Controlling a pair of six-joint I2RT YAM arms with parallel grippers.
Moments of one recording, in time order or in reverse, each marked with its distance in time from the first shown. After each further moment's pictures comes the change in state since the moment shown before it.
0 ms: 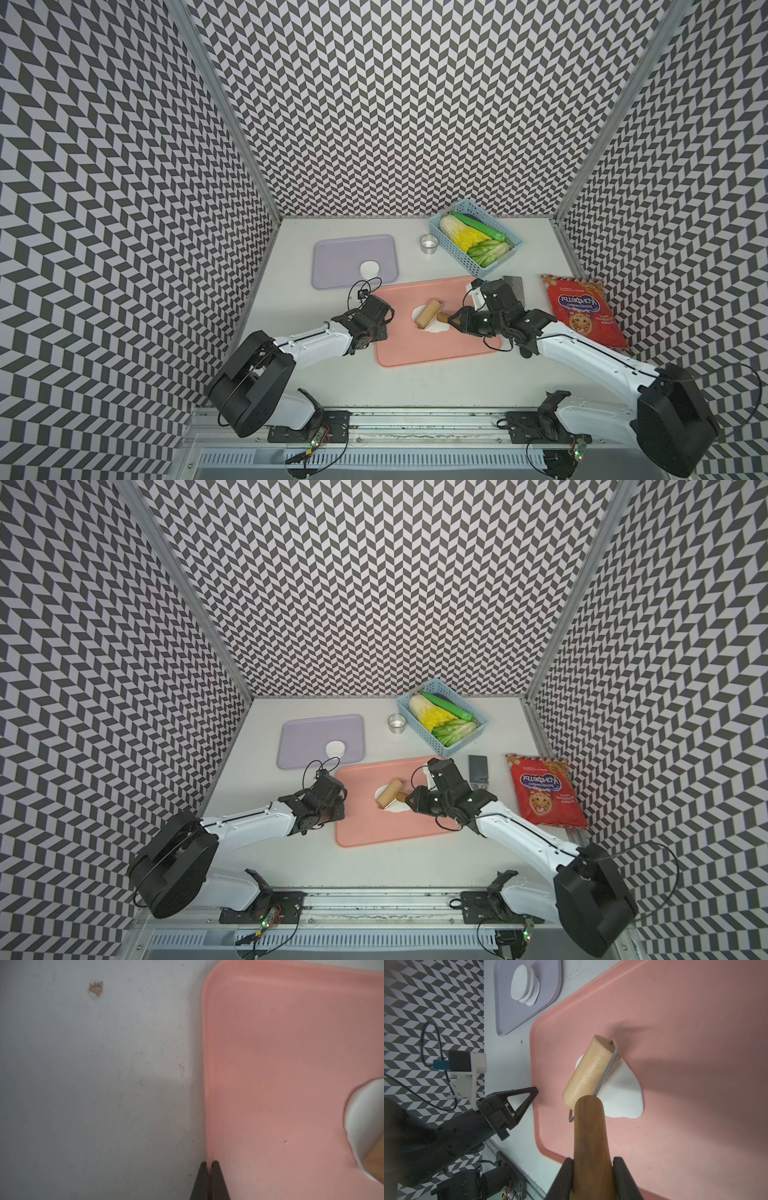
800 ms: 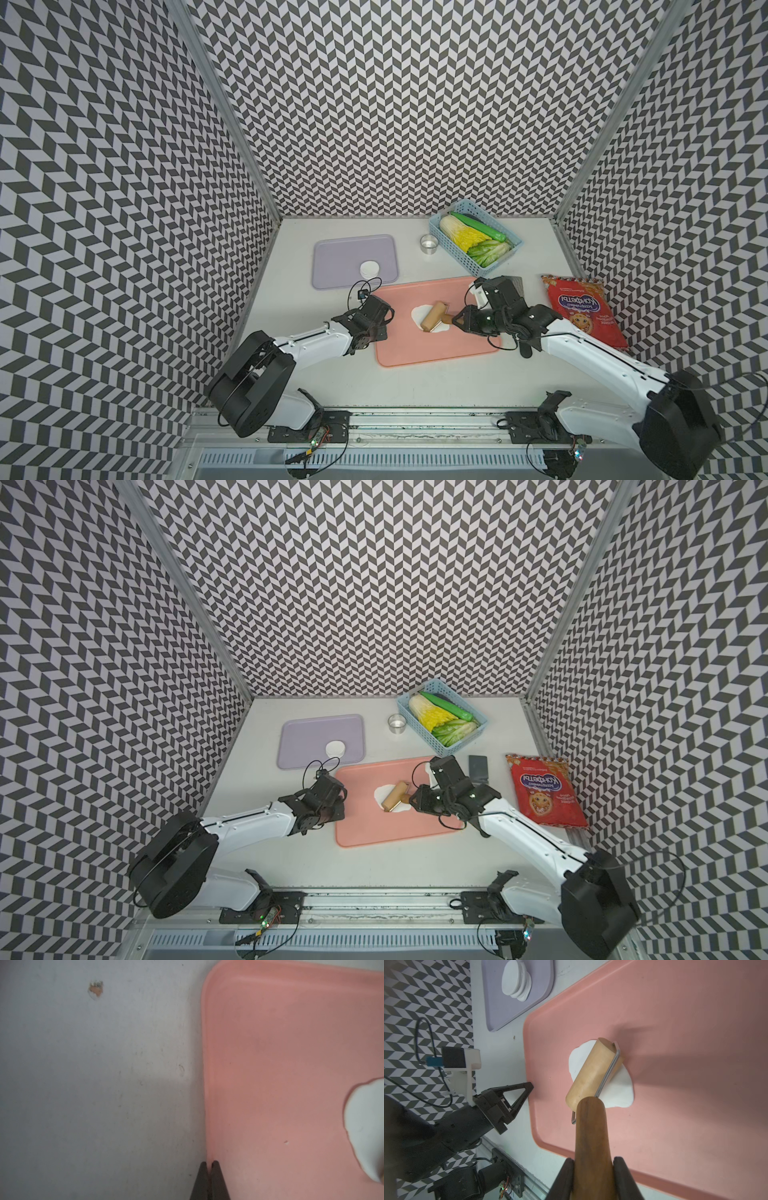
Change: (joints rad) left arm 0.000 0.000 0.000 0.000 0.000 0.000; right arm -0.005 -0.085 0.072 -0.214 0.003 -0.026
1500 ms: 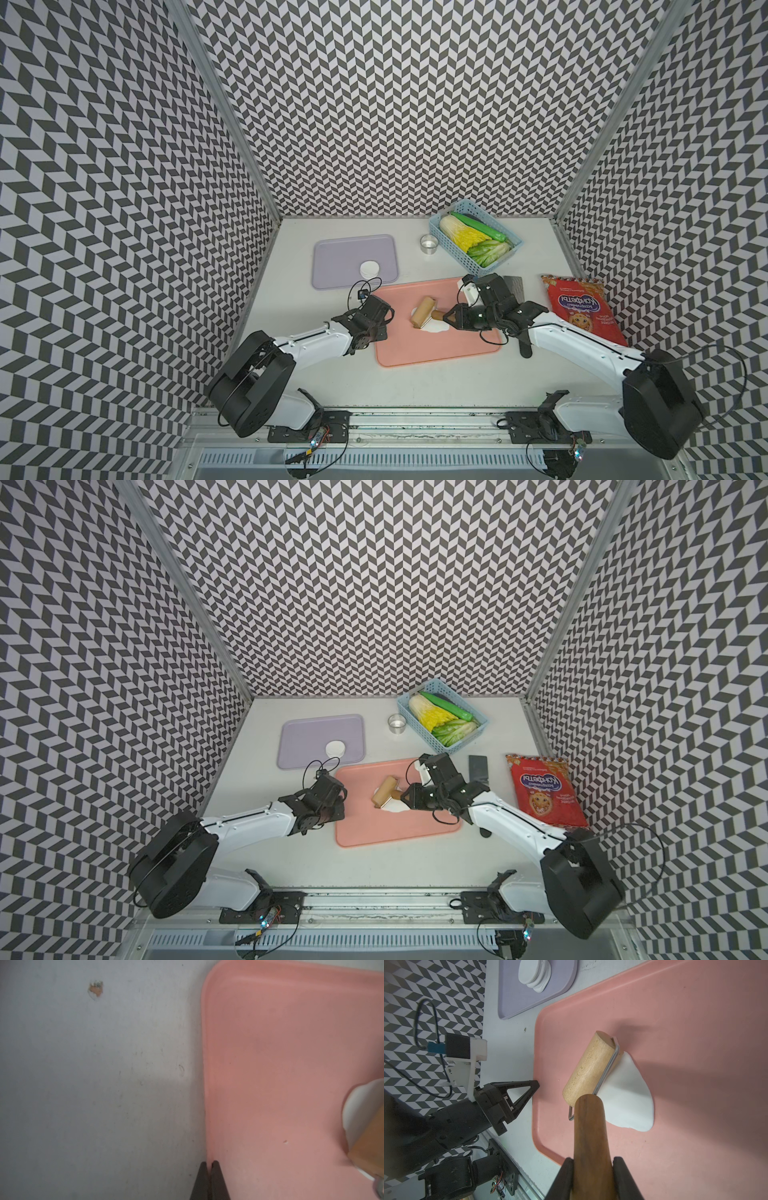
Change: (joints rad) left arm 0.000 0.000 0.000 0.000 0.000 0.000; right arm -0.006 0.172 -0.001 0.195 -0.057 -0.100
